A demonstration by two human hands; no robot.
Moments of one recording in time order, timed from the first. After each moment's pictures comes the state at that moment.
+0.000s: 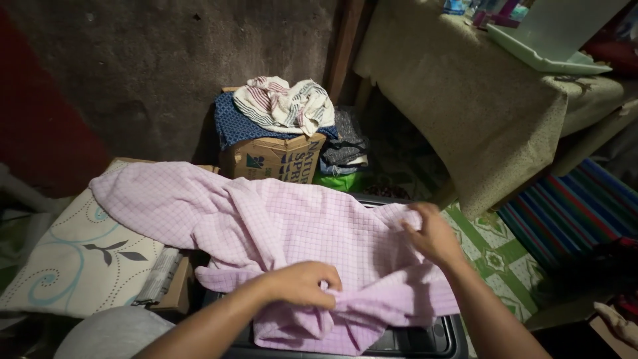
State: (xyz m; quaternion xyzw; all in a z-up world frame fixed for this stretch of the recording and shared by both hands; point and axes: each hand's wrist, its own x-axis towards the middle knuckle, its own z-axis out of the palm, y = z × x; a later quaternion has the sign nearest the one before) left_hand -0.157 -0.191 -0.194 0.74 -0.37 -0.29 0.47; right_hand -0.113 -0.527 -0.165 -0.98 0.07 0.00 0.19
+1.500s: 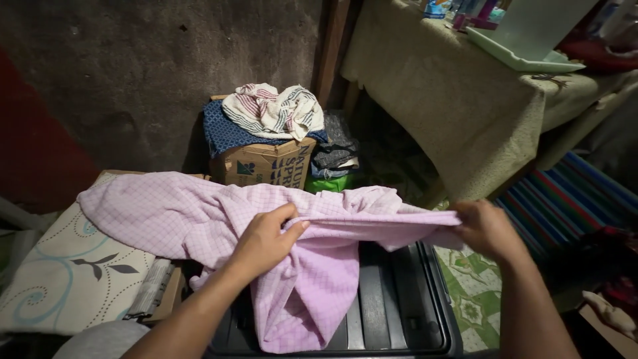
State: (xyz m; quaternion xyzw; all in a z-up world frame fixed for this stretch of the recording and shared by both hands) left_hand -0.149 -0.160 -0.096 0.87 -0.16 0.01 0.46; right_hand -0.153 -0.557 -0.054 -0.98 0.14 0.02 0.15
